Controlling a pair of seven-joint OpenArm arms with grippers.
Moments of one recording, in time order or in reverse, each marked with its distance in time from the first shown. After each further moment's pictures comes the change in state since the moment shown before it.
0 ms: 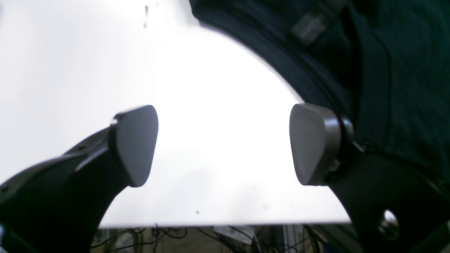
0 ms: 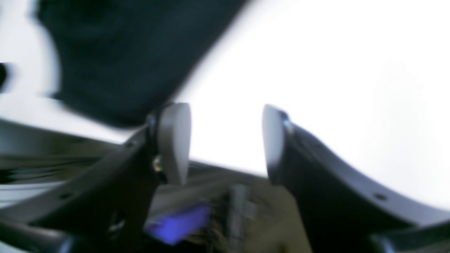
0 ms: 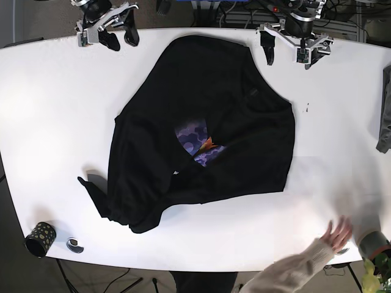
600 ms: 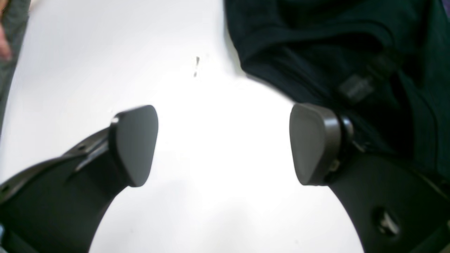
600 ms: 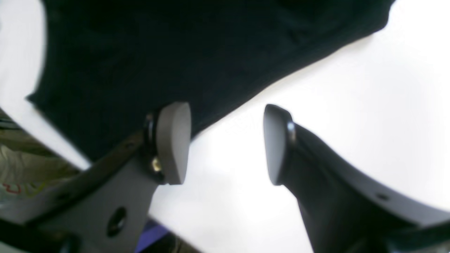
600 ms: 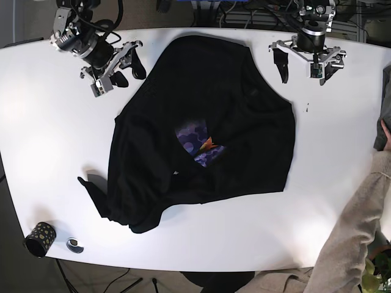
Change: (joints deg) left arm -5.8 0.0 -4.7 -0.3 0.0 0.0 0.3; right arm 25.0 0.7 -0.2 -5.1 -0.3 5.4 -27.7
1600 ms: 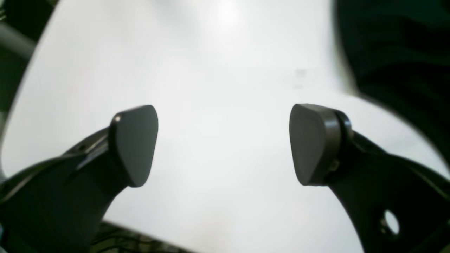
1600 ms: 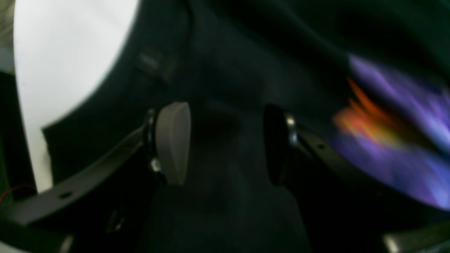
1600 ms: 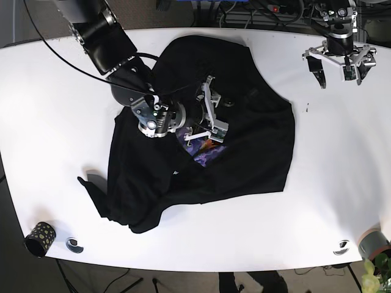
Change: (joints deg) left arm -2.3 0.0 -13.4 -0.4 0.2 0.0 0.0; right arm 41.7 2.0 -55.6 -29.8 -7.5 0.5 5.8
